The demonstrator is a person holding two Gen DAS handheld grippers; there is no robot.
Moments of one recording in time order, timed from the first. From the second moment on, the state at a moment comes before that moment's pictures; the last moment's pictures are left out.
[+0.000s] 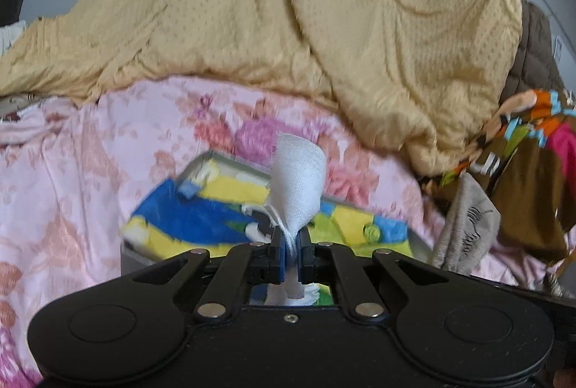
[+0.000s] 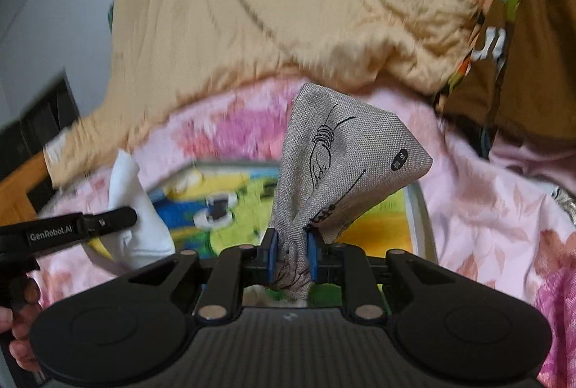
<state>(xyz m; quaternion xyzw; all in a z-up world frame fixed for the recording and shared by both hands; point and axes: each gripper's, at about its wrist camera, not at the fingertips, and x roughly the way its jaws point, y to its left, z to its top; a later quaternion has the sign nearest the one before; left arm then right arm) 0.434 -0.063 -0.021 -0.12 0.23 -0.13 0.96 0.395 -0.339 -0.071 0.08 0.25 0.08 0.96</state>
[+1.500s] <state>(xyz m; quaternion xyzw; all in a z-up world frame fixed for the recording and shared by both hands) 0.294 -0.064 0.051 -0.07 0.17 -0.08 0.98 0.275 -0.322 0.024 0.03 0.15 0.05 0.99</state>
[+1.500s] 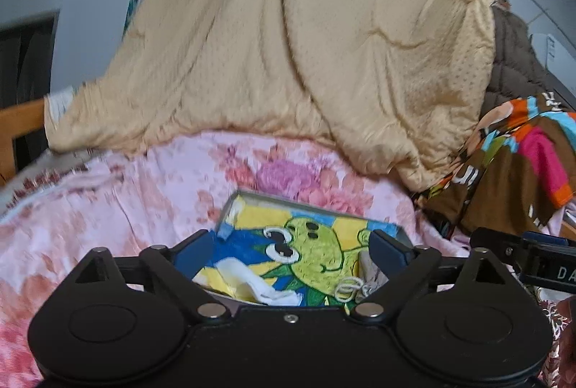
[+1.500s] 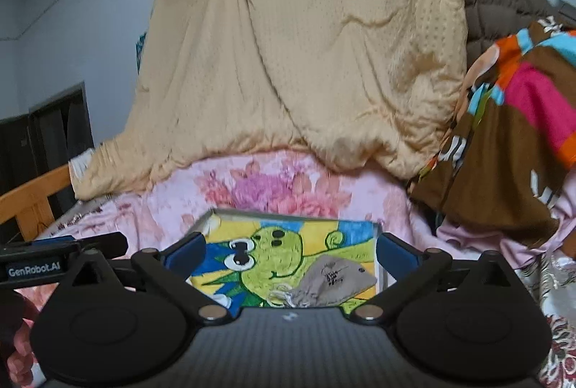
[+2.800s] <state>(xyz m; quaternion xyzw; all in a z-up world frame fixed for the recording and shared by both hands) 0.119 -0.011 0.043 -0.01 0.14 -0.09 0.99 0.127 -0.295 0.008 0.01 0.08 0.05 1.00</state>
